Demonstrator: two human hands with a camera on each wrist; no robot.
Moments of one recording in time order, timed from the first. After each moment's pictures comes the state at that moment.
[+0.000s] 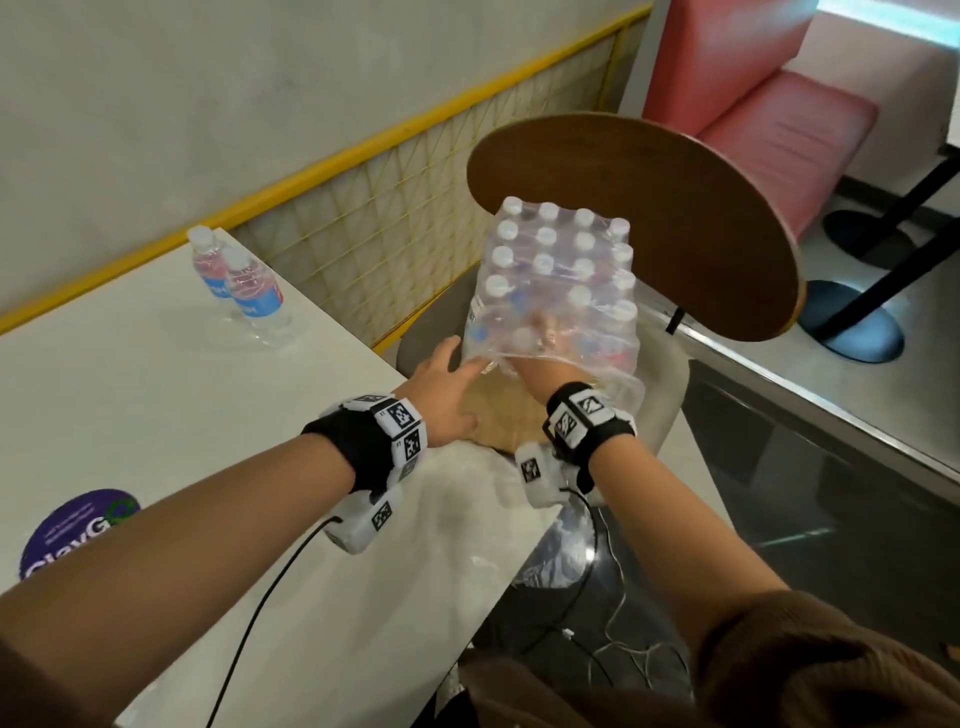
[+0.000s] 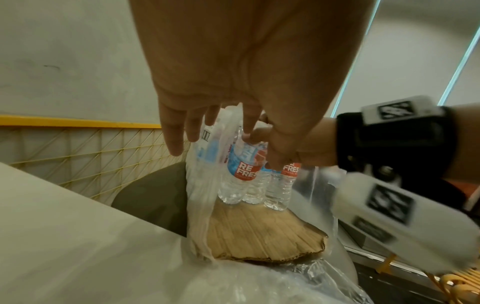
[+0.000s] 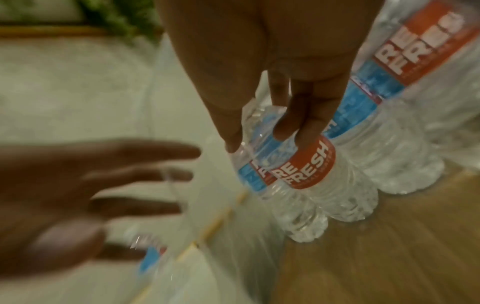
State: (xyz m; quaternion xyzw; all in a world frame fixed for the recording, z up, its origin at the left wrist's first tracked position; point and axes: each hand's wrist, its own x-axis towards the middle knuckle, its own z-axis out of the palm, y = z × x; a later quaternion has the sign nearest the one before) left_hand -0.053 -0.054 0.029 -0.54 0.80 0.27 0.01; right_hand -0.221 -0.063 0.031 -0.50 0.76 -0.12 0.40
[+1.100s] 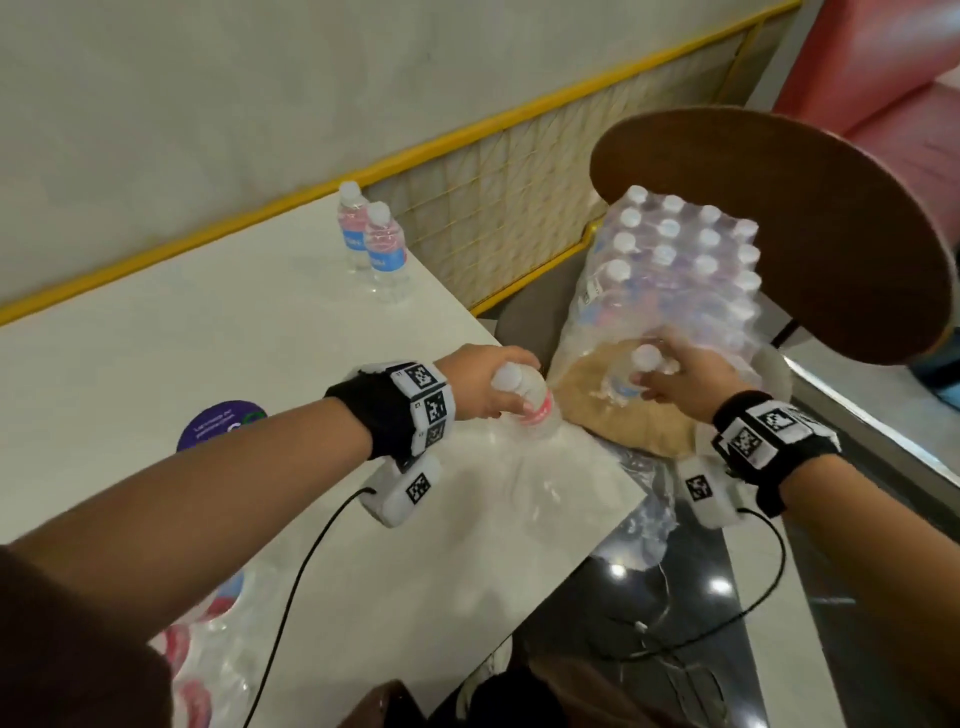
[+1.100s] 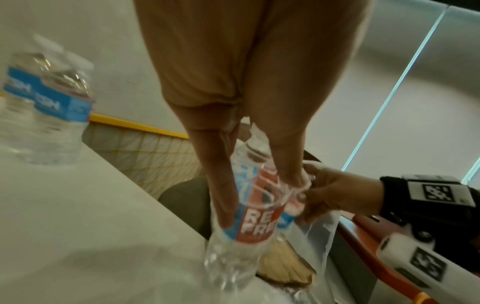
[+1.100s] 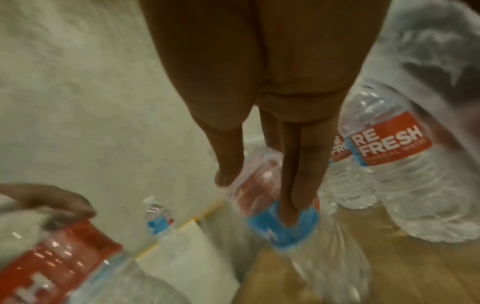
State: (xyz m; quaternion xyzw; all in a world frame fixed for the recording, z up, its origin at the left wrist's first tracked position) left_hand 0.028 -0.005 0.070 -0.56 0.69 0.45 -0.07; right_hand -0.243 -0.041 0.041 -0.60 0.69 -0.16 0.38
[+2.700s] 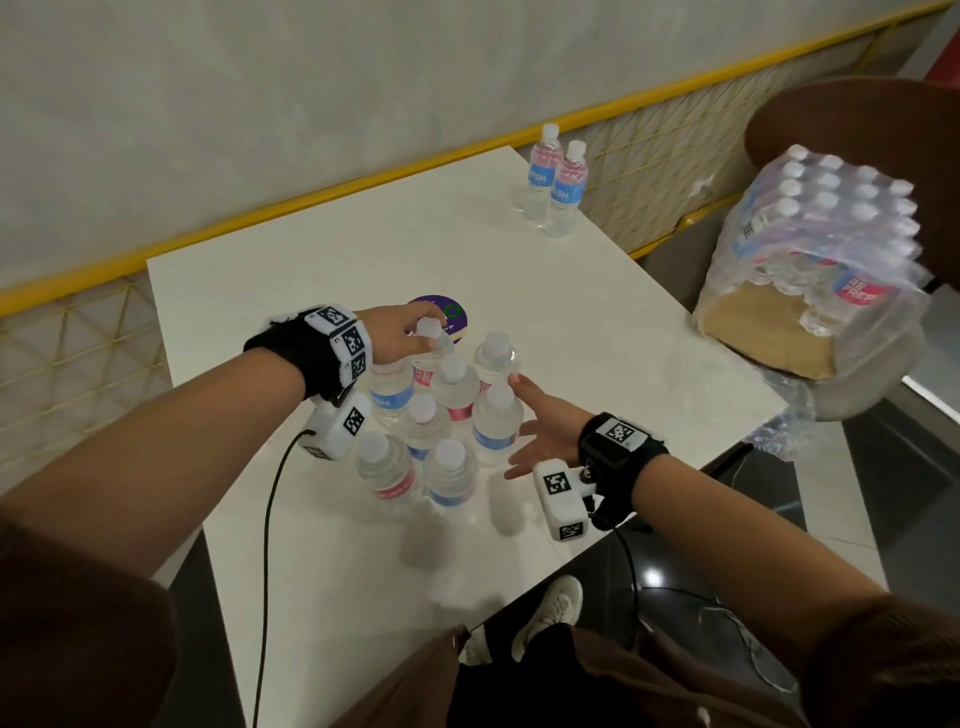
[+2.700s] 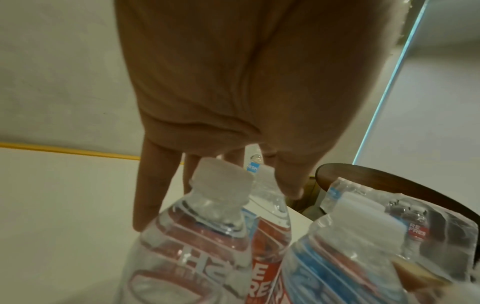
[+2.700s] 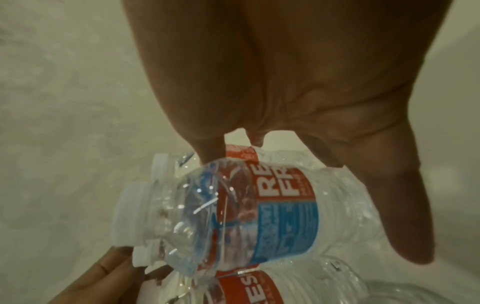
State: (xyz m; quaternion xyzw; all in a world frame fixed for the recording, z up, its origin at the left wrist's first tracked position) left_hand 0.324 0.191 0.069 -0.67 0.66 0.35 0.01; right_hand 0.088 0.202 0.006 -0.36 0.50 -0.05 0.78
